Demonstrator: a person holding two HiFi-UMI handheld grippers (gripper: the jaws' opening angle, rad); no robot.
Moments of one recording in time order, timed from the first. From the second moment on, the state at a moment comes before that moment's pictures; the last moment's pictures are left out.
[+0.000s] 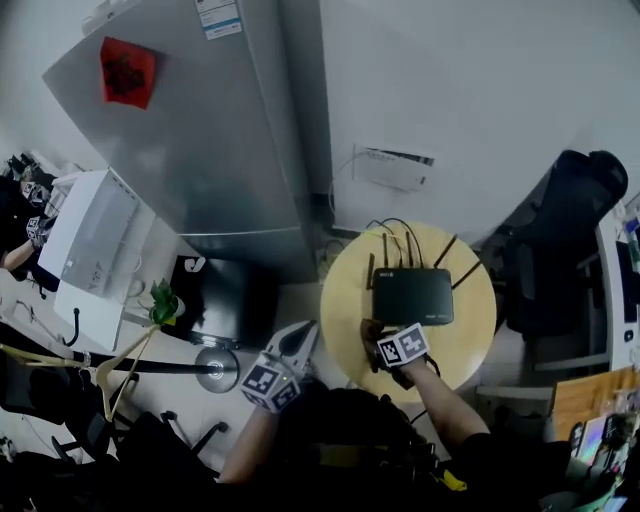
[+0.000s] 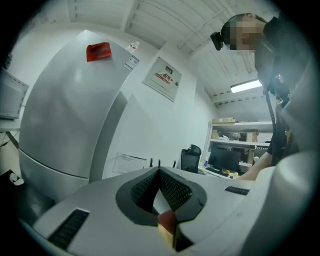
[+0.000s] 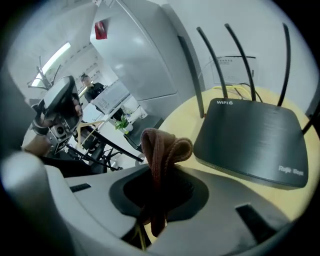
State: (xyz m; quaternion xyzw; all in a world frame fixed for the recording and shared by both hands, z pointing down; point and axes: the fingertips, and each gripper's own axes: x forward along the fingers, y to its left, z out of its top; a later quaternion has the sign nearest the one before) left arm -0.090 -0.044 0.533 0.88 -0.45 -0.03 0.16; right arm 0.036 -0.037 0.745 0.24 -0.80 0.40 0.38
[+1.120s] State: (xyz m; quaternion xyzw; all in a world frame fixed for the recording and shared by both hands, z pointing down) left arm -0.228 -0.163 0.540 0.93 -0.33 -0.03 0.17; right arm 0.034 -0.161 0.794 0.63 -0.49 0.56 0.23
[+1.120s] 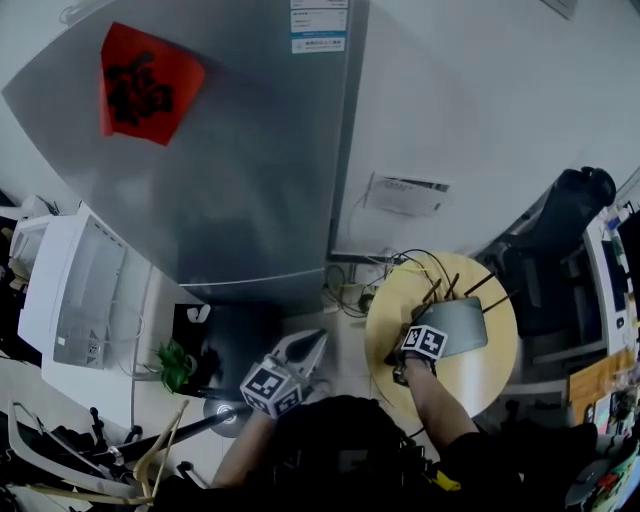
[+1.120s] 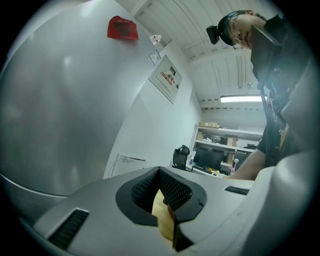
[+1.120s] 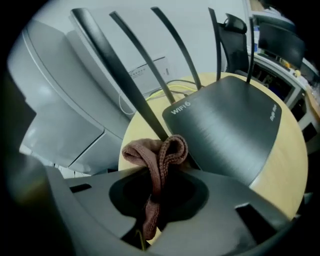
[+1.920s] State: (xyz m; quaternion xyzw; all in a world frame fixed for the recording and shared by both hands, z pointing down) left arm -0.202 -0.177 0.538 0.96 -0.24 -0.01 0.17; right arm 0.047 -0.136 0.796 0.68 -0.39 0.61 0.09
